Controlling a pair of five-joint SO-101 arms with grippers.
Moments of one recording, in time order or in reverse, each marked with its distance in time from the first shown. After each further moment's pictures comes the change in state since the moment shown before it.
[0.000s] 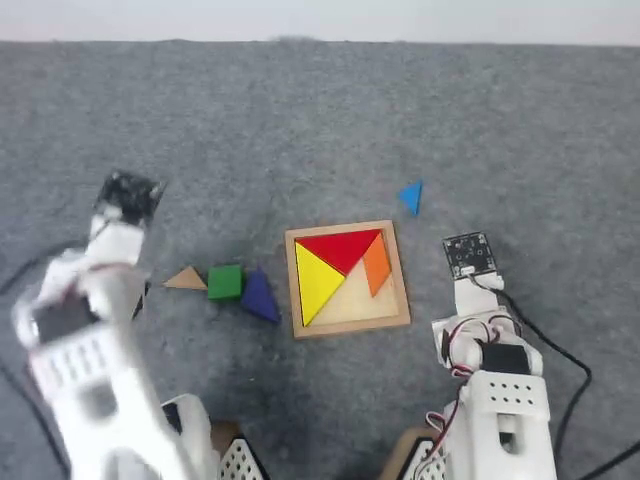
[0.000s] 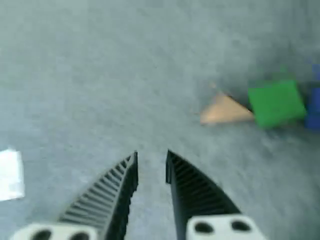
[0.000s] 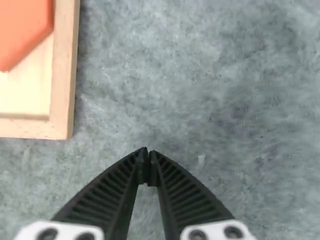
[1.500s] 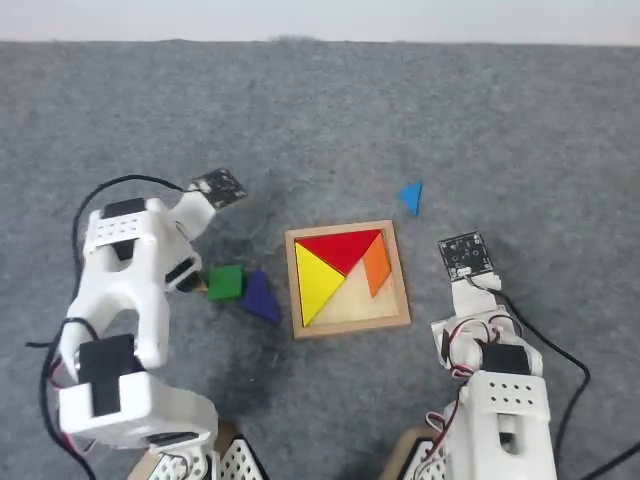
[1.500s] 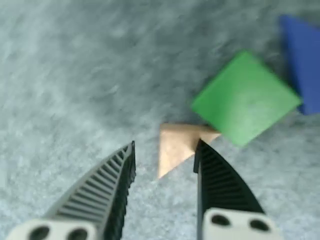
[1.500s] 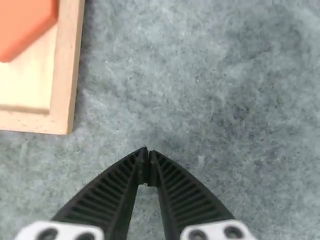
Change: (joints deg) left arm 13.3 54.0 -13.8 -15.0 -20.0; right arm 0.0 -0.1 0.1 0.0 2.5
